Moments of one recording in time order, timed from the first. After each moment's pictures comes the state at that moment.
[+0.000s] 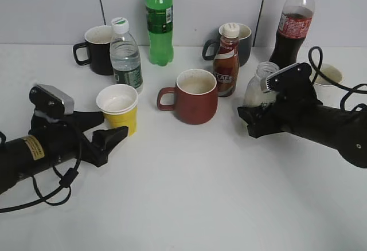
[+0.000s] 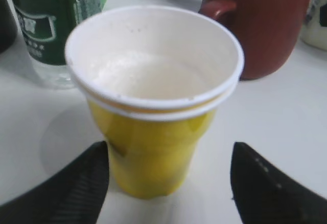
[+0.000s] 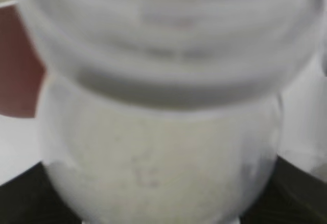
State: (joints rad) left arm -0.27 2.10 -0.50 0.47 -1.19 -0.13; right arm 0.25 2.07 -0.67 -0.31 -0.86 0.00
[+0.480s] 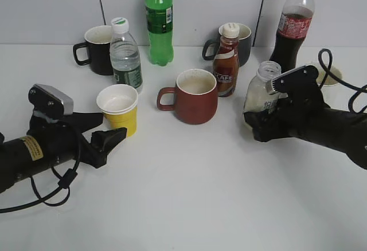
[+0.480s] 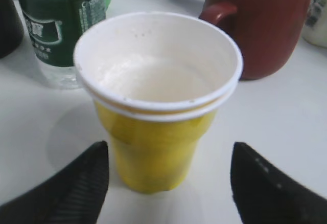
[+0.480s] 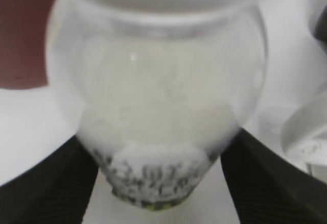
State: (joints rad) left arm -0.27 2.07 -0.49 0.47 -1.16 -0.13; right arm 0.25 2.02 -0.64 -0.29 -0.77 0.02
